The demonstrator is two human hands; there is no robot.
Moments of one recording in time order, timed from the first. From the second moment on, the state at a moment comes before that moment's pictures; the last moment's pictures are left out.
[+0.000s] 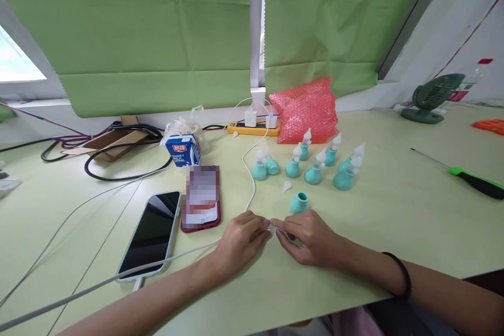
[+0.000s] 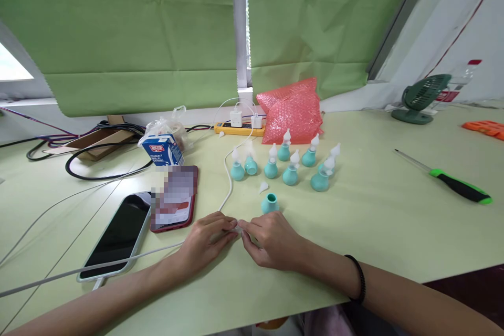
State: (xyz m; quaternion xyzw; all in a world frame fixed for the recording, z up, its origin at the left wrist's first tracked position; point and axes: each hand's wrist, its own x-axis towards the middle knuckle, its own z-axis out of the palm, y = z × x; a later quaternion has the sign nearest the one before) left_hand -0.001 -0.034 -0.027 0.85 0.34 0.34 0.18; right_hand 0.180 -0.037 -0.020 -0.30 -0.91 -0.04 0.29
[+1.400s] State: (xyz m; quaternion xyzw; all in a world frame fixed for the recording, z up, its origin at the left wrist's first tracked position) left_hand -0.001 -0.039 -0.018 0.85 0.41 0.28 0.19; right_hand 0.178 -0.038 -0.019 -0.28 -0.91 -0.02 0.31
